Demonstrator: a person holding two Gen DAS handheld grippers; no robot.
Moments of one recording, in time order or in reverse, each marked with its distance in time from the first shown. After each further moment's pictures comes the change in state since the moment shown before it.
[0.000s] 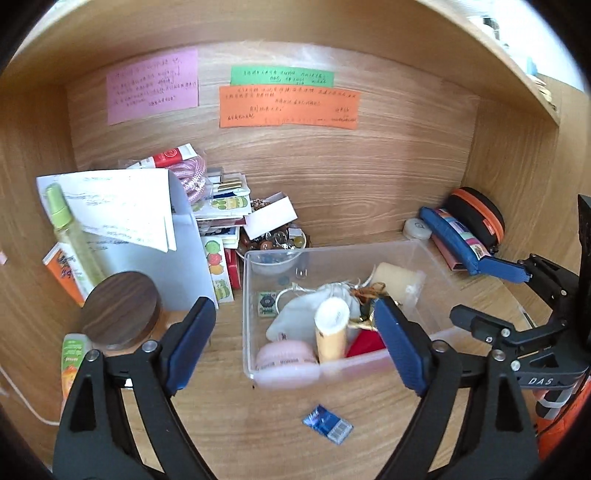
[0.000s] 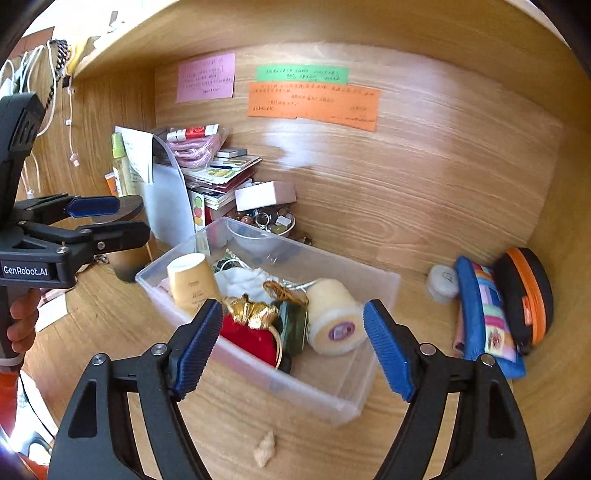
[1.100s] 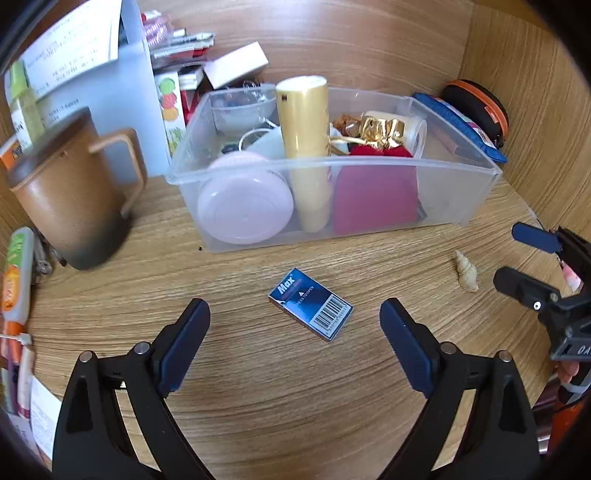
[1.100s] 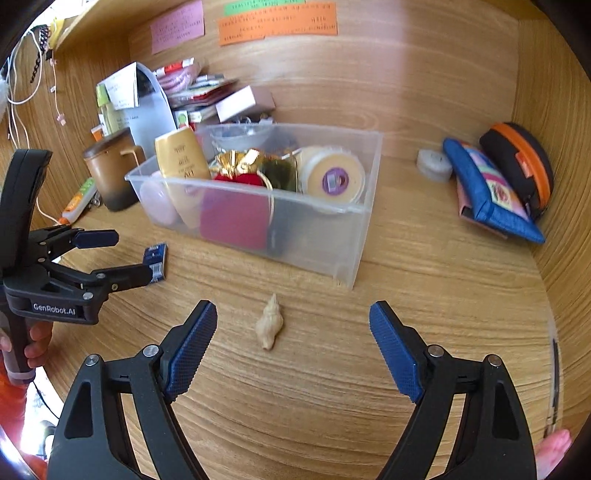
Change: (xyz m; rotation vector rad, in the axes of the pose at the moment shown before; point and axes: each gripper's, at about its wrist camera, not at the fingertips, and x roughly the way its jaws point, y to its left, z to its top) left arm 0.055 -0.020 -0.112 0.016 0.292 -0.045; right arm 0.000 -0.003 -0.102 0.143 0.181 -0.006
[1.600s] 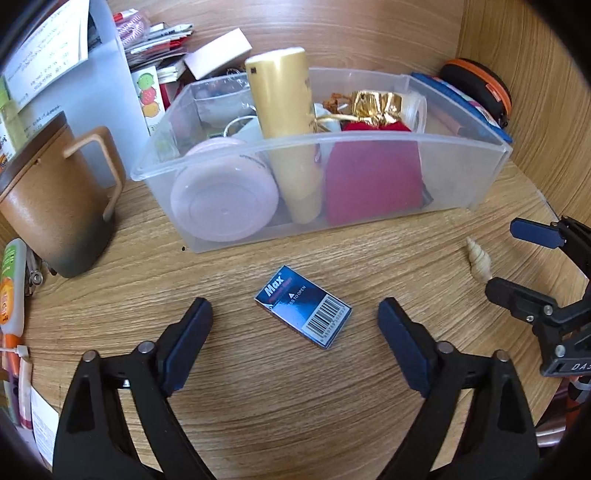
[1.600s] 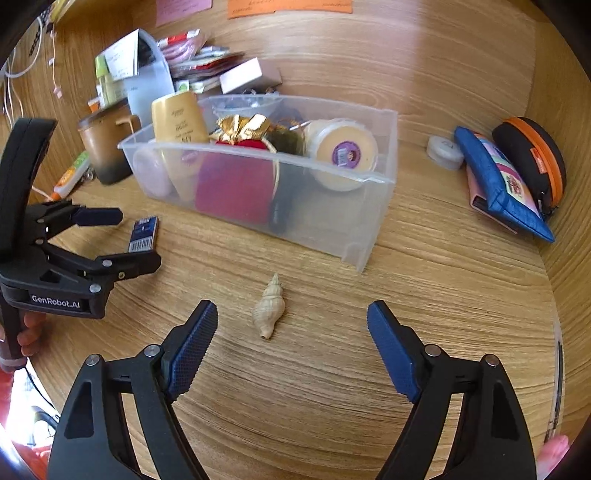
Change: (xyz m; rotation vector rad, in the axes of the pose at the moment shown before) left arm 0.019 -0.012 0.002 0.058 0.040 0.026; right arm 0.020 0.009 -0.006 -0.054 0.072 -0.021
